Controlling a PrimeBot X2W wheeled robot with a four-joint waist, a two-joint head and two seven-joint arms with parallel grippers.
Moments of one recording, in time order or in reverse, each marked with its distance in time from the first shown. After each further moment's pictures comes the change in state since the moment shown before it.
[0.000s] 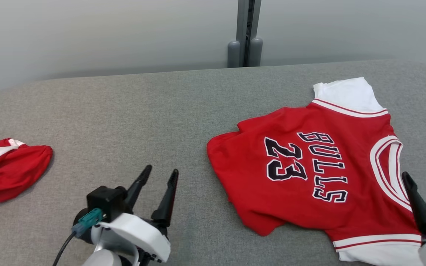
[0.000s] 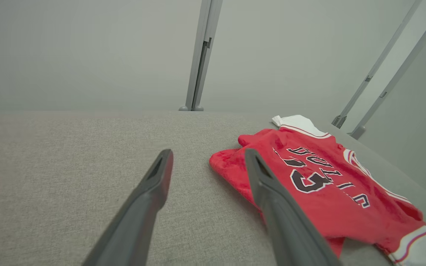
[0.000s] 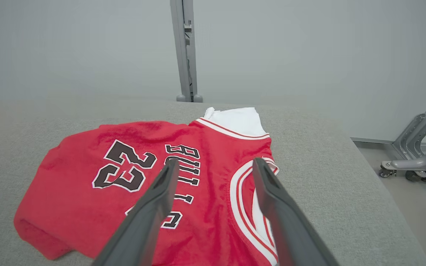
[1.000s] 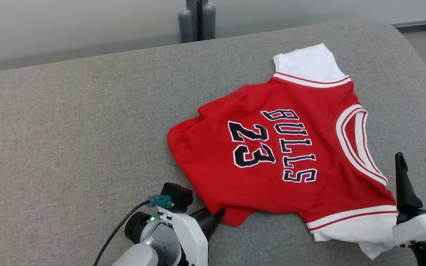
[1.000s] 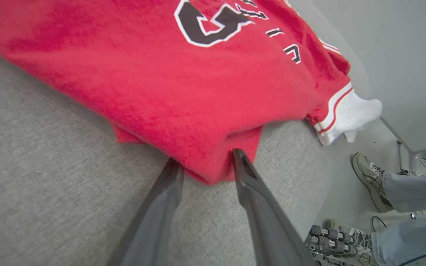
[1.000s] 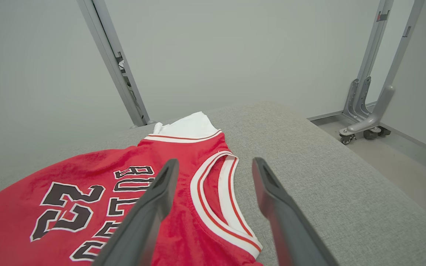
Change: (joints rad) left arm -0.124 -0.072 -0.215 0.161 -0.076 -0.112 0.369; right arm -0.130 0.213 -0.019 0.191 -0.048 0.000 -0.254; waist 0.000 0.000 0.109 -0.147
